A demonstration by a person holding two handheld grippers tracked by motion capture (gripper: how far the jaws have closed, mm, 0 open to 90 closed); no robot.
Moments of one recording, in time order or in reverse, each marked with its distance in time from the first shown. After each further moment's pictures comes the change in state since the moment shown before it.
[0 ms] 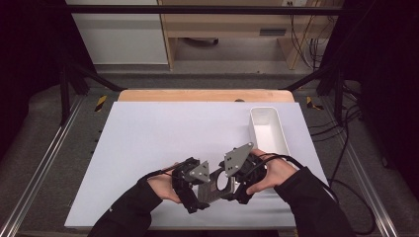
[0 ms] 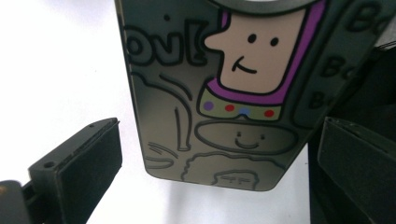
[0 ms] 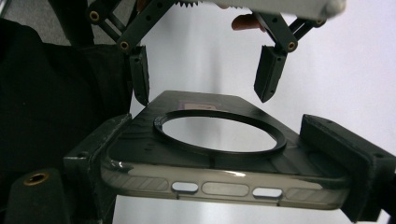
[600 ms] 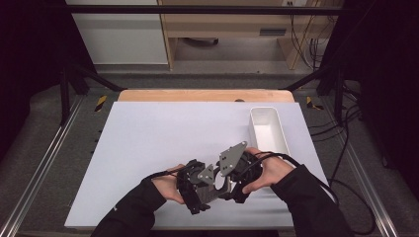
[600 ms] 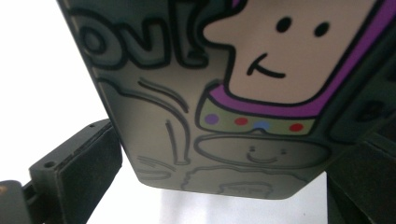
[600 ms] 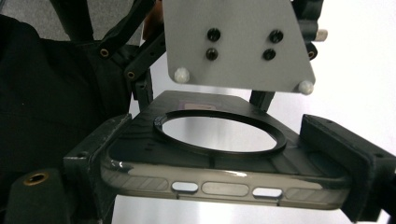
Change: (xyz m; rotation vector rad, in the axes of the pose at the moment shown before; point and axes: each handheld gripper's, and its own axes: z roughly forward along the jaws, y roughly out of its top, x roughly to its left) left arm 0.001 0.002 0.017 0.076 0.004 0.017; right arm -0.002 0.011 0.003 0.030 0.006 -0.014
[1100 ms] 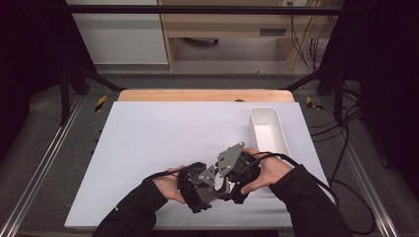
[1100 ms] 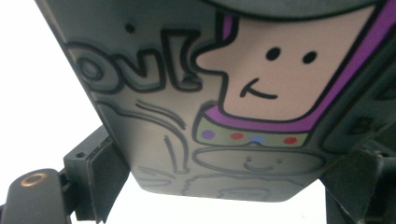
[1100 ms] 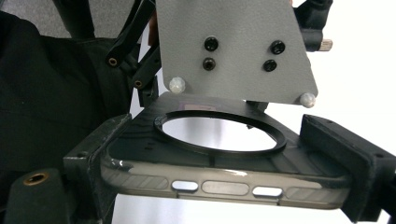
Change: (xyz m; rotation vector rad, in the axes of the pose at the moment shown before) left arm -0.001 0.002 0.001 -0.003 -0.003 0.019; right arm 0.000 0.002 0.003 0.013 0.006 -0.012
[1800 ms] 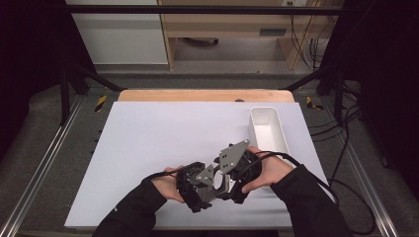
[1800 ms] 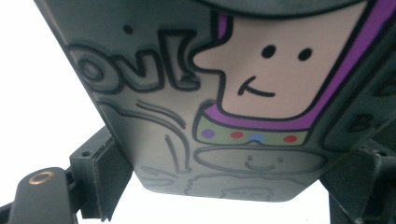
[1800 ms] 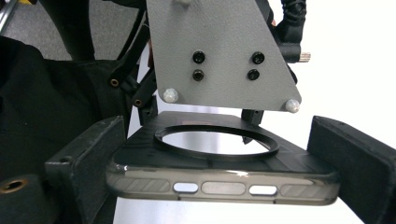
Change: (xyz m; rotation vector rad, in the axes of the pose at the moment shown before) left arm -0.001 -0.002 -0.004 -0.031 0.019 0.004; right arm -0.001 0.000 -0.005 -0.084 -0.015 0.017
